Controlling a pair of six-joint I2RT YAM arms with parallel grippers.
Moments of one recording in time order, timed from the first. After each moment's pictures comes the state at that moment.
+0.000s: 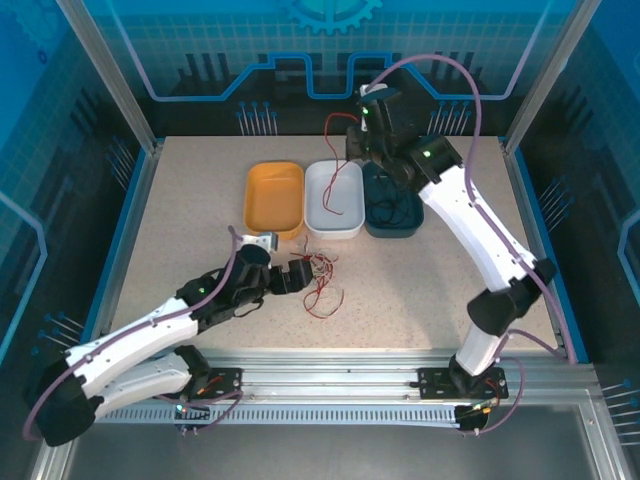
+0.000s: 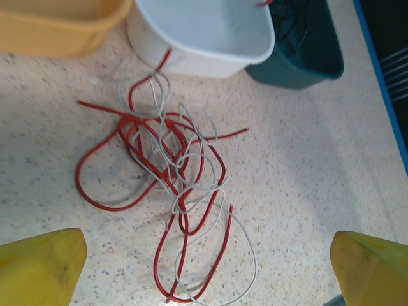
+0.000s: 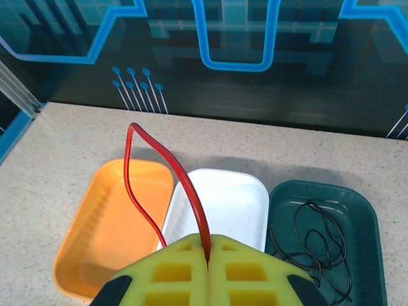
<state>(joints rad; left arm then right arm) -0.75 0.93 0.62 -0.33 -0.10 -0.81 0.60 1.76 2.08 -0.89 0.30 0.31</state>
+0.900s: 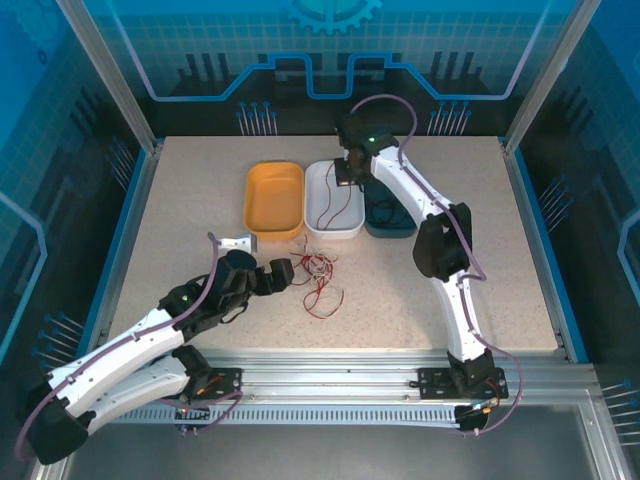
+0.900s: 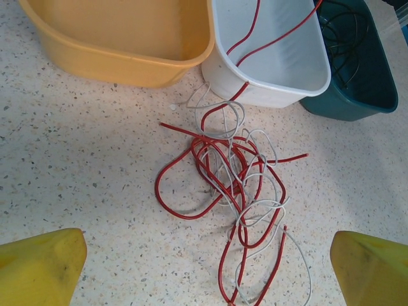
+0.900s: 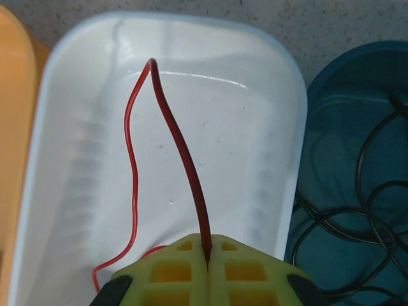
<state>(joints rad) -0.71 0.82 0.60 -0.46 -0.24 -0.80 0.46 2.33 2.29 -1.06 0.10 0.31</state>
